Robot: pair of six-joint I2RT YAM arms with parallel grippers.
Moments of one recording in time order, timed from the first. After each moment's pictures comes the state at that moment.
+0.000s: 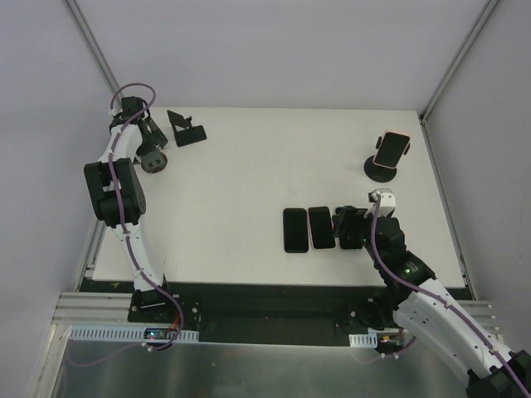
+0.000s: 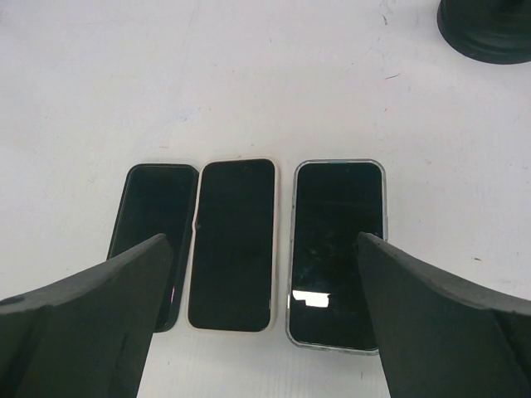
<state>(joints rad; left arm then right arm) 0.20 2.12 1.77 -0.65 -0.18 -0.47 0.58 0.53 0.36 -0.22 0.33 0.36</state>
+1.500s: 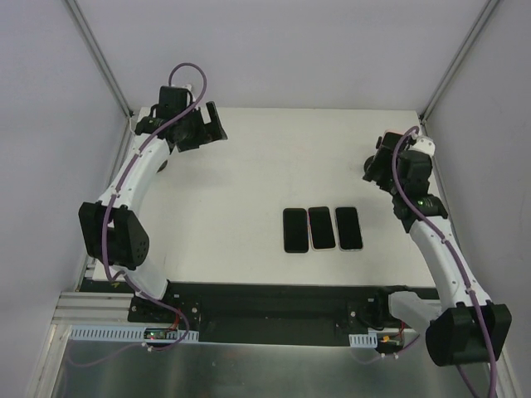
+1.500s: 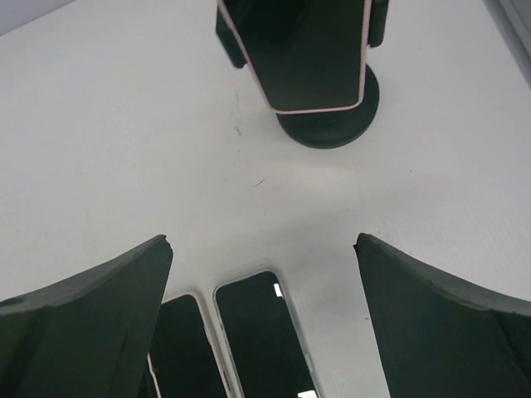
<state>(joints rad) -0.17 1.67 1.62 -0.68 0.17 -0.47 0.14 1.02 0.86 -0.34 0.23 0.37</state>
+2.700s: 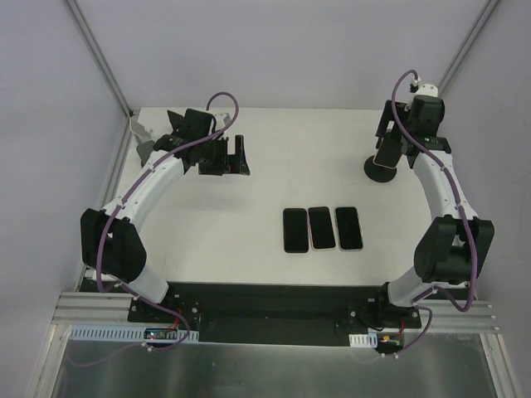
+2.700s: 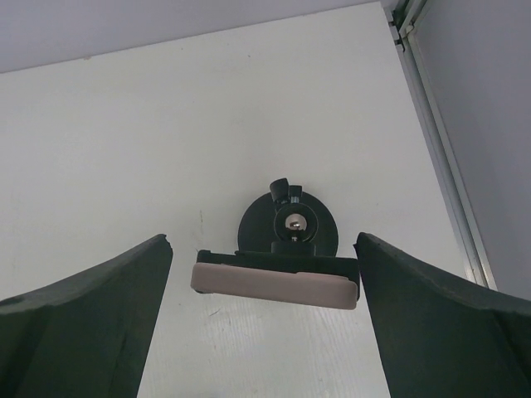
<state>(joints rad) -0.34 1.57 1.41 -0.71 0.33 -0.34 -0.04 1.56 1.40 -0.30 0.11 0.08</state>
